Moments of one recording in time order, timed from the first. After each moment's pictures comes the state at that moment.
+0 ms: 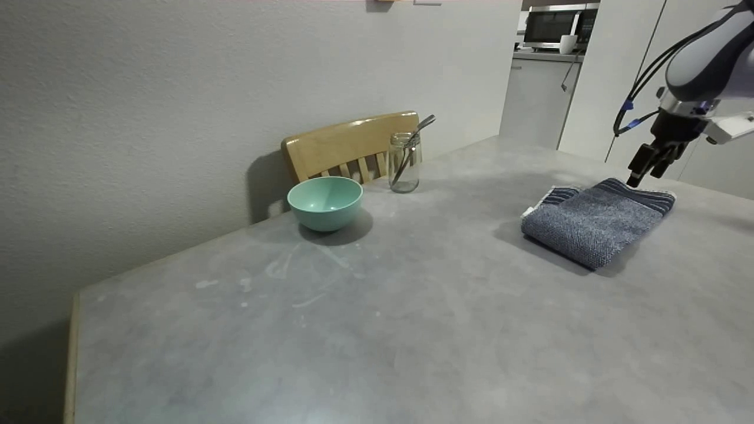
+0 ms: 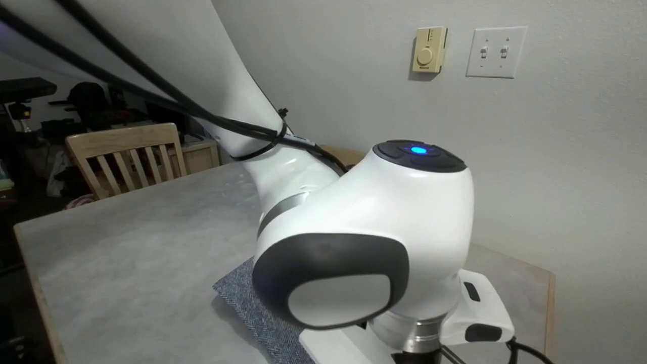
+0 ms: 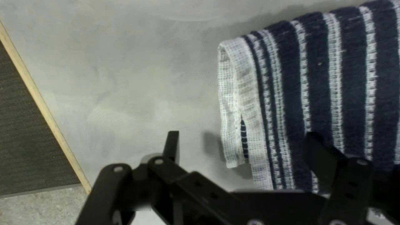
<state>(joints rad) -0.68 0.64 -0.02 -1.94 0.04 2.70 -0.53</state>
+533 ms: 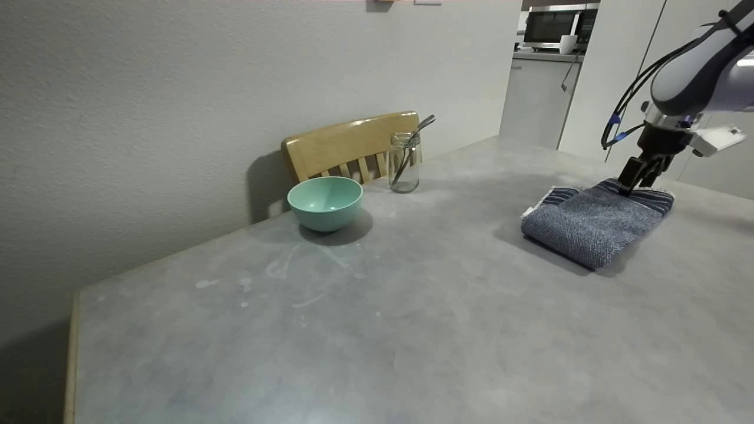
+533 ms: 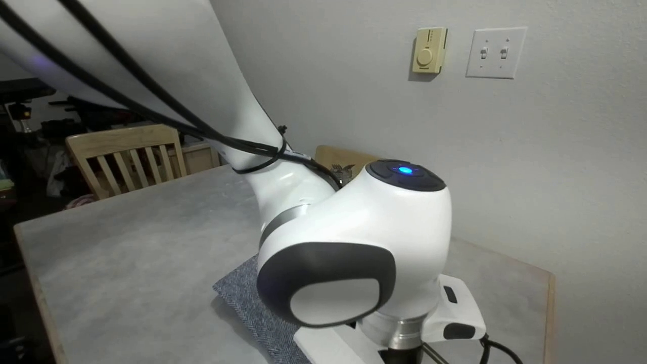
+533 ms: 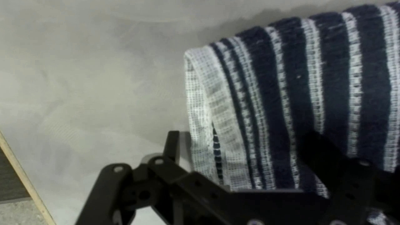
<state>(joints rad) -0.64 0.69 -0.02 -1.92 0.04 2.69 -0.52</state>
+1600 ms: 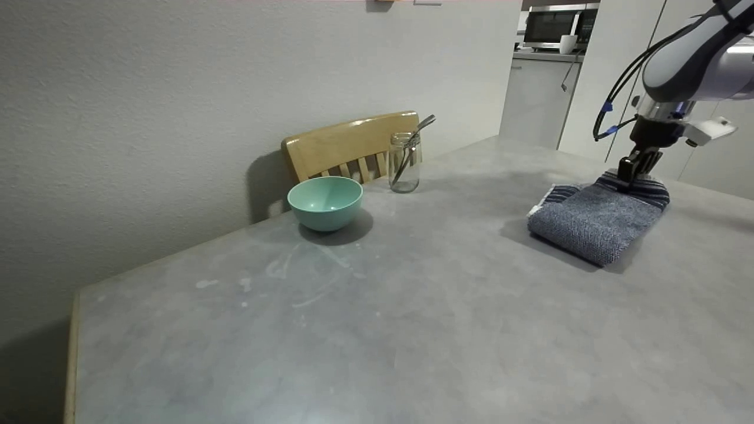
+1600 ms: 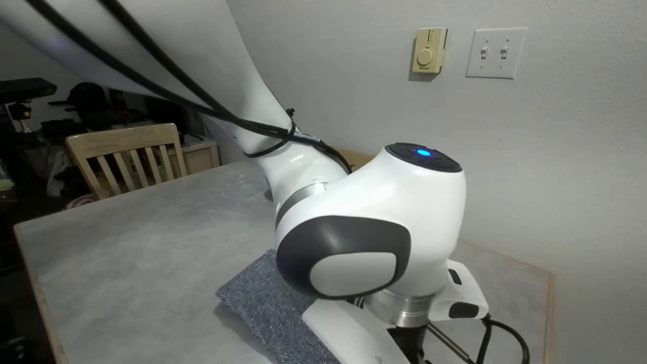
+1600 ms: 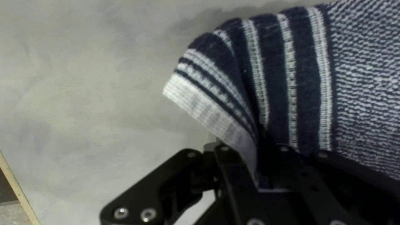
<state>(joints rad) -0.65 0.69 0.00 -1.86 0.05 2.58 -0.55</state>
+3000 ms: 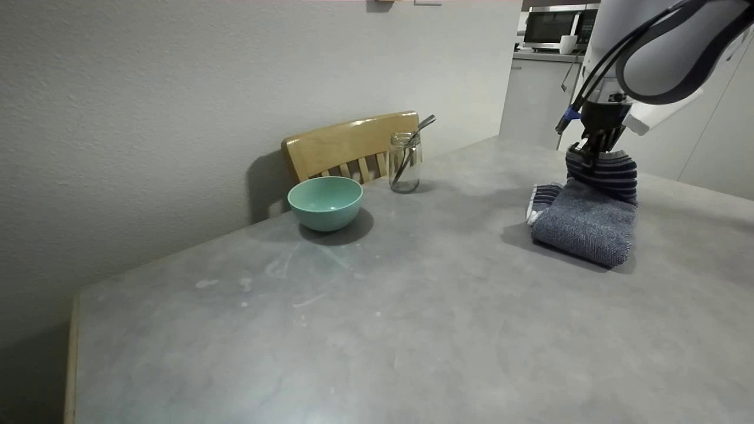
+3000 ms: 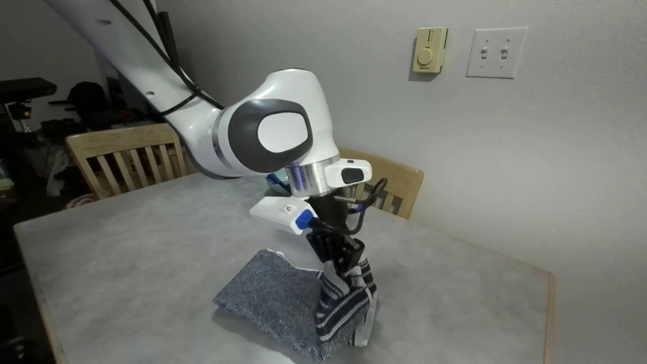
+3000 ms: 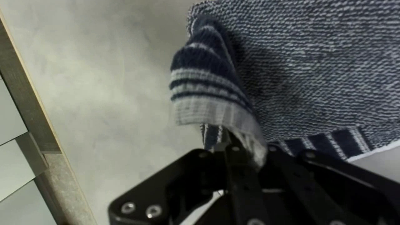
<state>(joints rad) -0.05 0.50 -0.33 -2.05 -0.31 2.64 0.11</state>
